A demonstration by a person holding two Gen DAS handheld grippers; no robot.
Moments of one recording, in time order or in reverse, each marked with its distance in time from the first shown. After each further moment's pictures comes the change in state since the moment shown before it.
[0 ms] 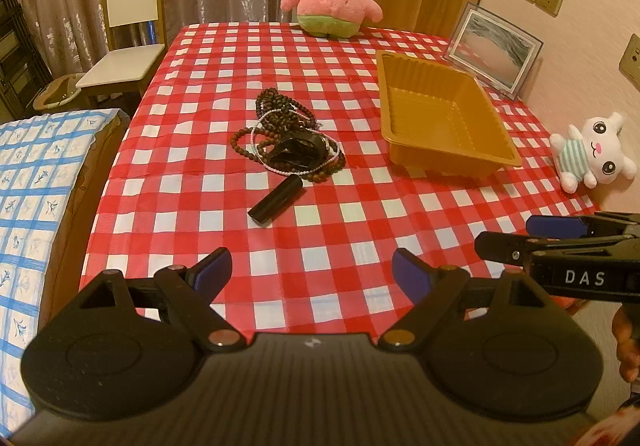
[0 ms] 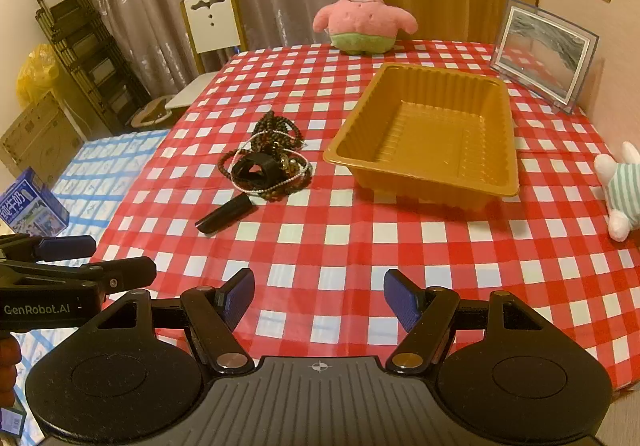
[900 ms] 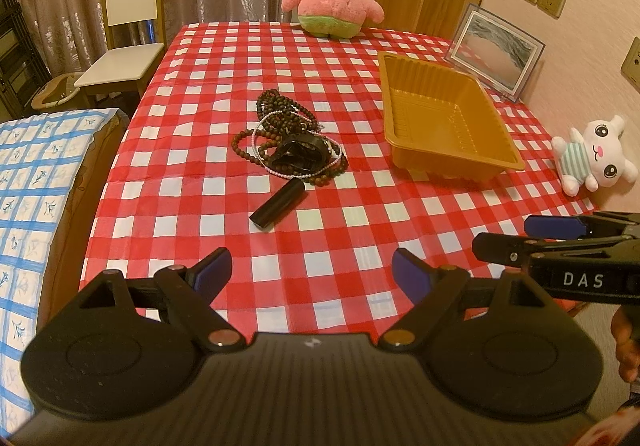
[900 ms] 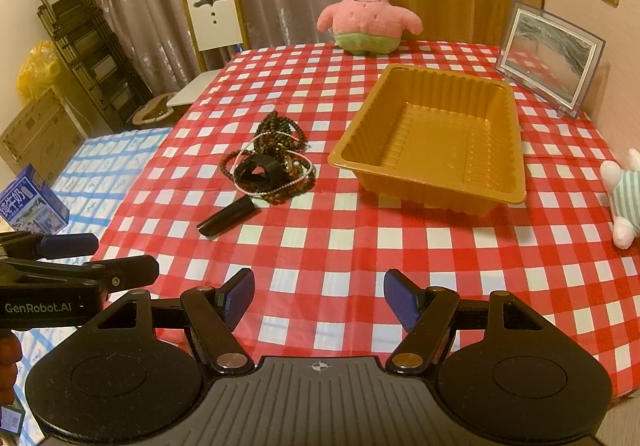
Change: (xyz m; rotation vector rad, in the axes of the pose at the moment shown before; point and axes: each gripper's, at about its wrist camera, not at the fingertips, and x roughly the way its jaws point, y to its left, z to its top) left arm 0.000 0.001 0.001 -0.002 0.002 -0.002; right arm 0.006 0.004 0.004 -0.002 0.002 -0.002
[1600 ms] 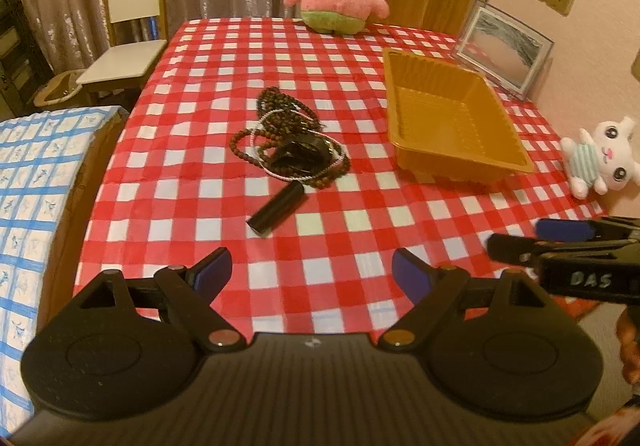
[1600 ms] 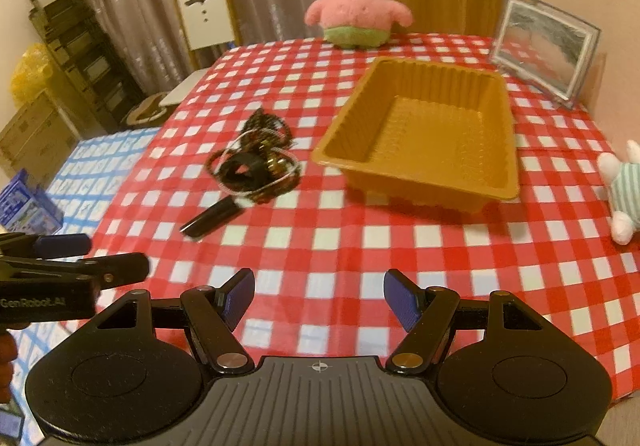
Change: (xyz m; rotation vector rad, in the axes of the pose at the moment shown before) left arm 0.015 0.001 0.002 -0.007 0.003 0.024; right arm 0.008 -0.018 0.002 0.028 -0.004 -0.022
